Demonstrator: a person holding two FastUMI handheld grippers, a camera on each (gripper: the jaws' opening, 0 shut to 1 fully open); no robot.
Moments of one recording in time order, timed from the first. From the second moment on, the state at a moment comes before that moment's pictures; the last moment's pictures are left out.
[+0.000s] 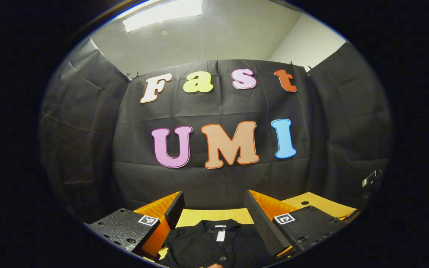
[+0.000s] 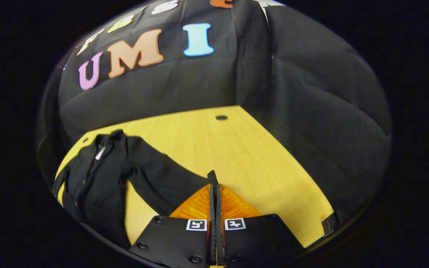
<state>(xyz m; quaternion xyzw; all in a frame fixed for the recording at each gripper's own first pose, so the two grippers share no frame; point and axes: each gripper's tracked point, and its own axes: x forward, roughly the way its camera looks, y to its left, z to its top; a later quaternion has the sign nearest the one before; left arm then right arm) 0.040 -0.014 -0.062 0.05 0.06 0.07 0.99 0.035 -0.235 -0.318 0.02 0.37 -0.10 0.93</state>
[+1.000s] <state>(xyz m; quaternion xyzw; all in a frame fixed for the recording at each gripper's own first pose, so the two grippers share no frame) -0.020 0.190 -0.078 0.04 0.08 0.15 0.98 0.141 0.085 -0.249 -0.04 0.29 0.08 0.95</state>
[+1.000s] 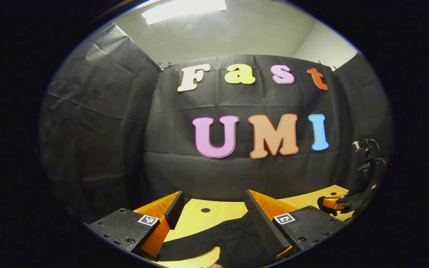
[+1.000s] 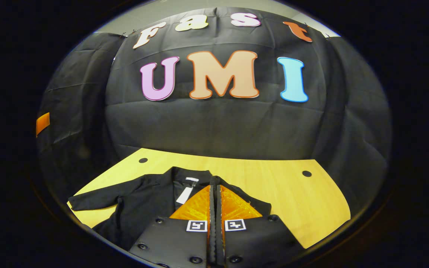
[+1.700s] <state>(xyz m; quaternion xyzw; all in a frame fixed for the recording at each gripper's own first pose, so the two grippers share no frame) -0.082 0.331 -0.144 0.05 0.16 0.23 0.96 0.165 0.295 -0.318 -0.06 0.32 0.18 0.93</state>
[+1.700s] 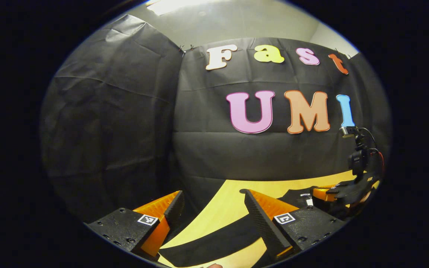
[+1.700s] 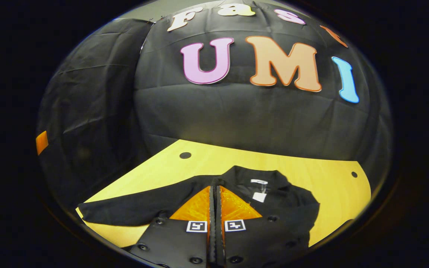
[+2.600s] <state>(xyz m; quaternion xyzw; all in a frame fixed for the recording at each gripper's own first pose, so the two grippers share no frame) -0.190 0.390 -0.340 -0.02 0.36 0.34 0.87 0.151 0.284 -0.268 -0.10 0.27 0.19 0.94</state>
